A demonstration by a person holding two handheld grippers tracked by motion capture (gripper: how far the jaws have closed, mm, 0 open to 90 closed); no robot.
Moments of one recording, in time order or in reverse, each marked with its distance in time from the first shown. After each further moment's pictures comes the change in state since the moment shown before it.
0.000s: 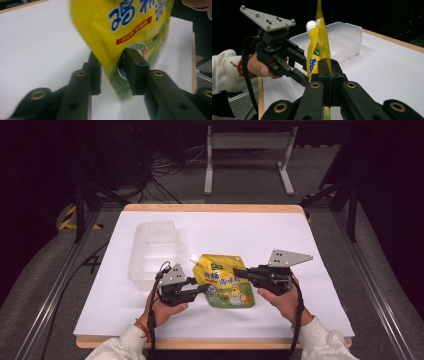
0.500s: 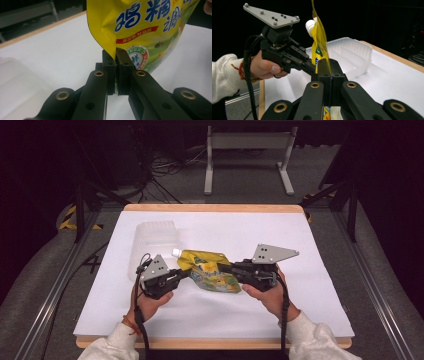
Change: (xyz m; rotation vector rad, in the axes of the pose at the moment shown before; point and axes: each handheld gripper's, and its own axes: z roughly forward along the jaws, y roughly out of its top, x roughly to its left) left arm 0.015 0.016 -0.047 -0.062 0.174 0.025; right arm 0.022 0.031 0.032 -0.044 0.025 -0.074
